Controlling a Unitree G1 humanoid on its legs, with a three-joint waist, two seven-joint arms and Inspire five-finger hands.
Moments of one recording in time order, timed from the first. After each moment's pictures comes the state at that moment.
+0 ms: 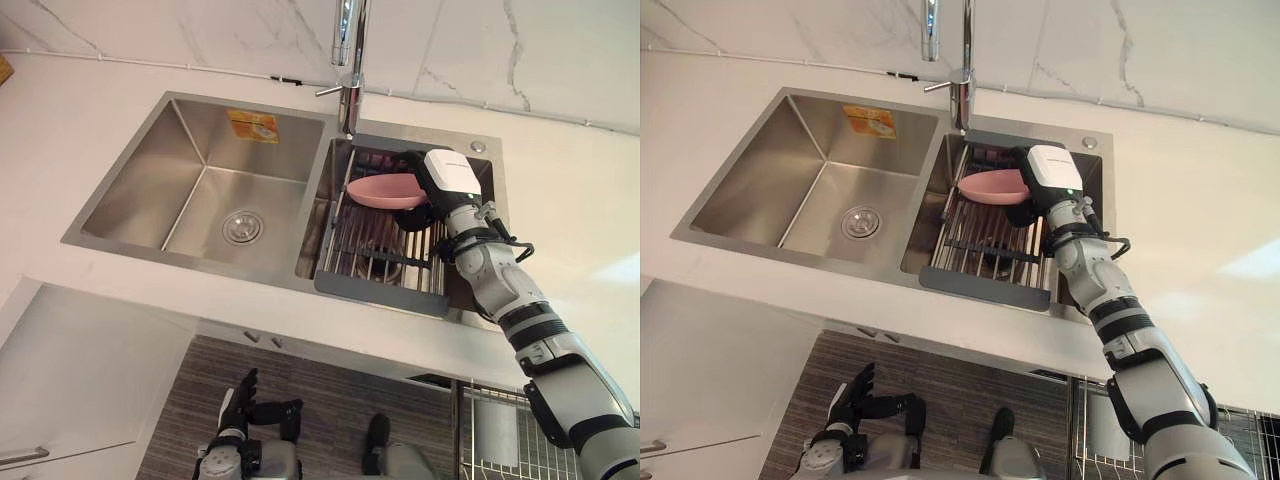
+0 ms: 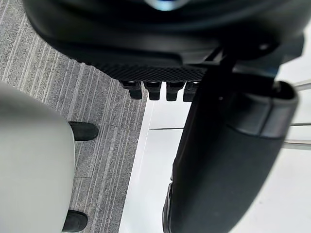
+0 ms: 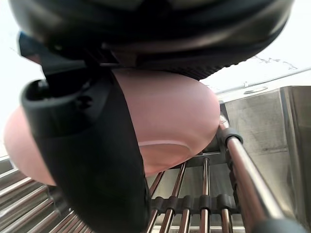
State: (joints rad) left arm 0.10 0.12 -0.12 0.90 -0.16 -0.22 0.09; right arm -0.71 -0.55 0.33 0.55 -0.63 -0.05 -0.20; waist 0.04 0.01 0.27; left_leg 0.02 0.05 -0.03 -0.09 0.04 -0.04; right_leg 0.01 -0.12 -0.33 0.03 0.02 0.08
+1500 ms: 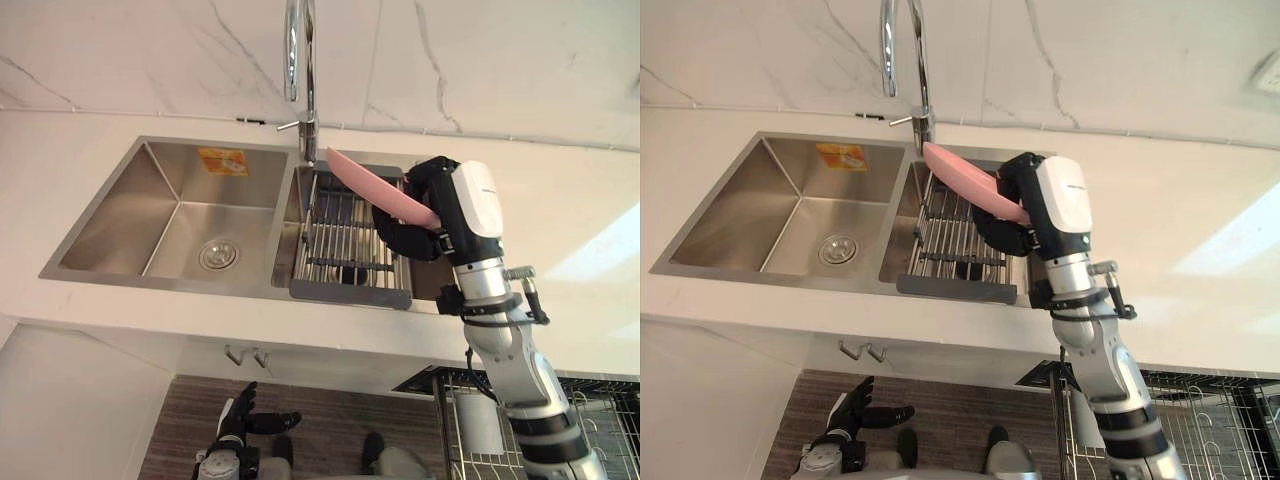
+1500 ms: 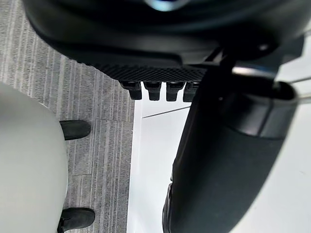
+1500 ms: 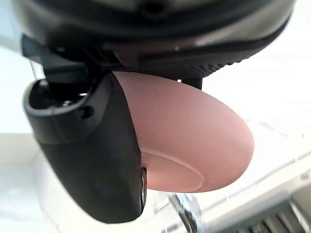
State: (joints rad) left arm 0.06 0.12 -0.09 1.00 -0.08 -0.18 0.07; right arm -0.06 -0.36 0.05 -0.36 -0.57 -0.18 -0.23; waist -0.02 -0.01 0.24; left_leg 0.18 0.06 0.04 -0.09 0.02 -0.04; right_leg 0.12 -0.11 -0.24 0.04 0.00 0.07
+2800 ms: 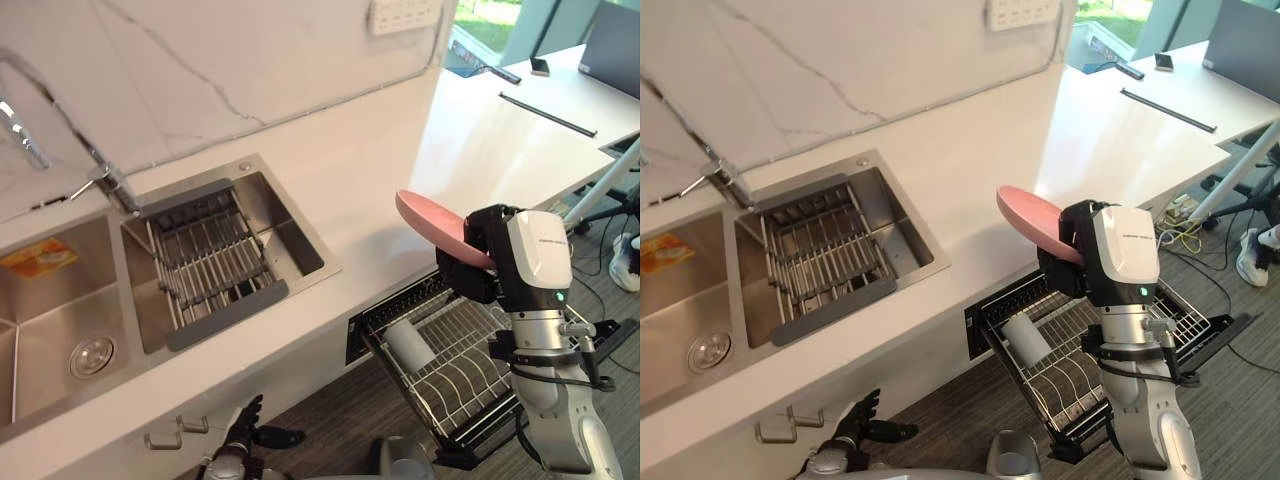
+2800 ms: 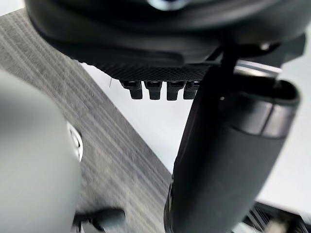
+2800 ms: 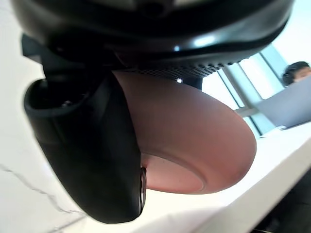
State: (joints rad) left arm 0.04 0.10 -0.16 1.06 -0.02 -0.18 0.07; right arm 0.20 -0.37 -0.12 -0.32 -0.78 -0.11 -0.28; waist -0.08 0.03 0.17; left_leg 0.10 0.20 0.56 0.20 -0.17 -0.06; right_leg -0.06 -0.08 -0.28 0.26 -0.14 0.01
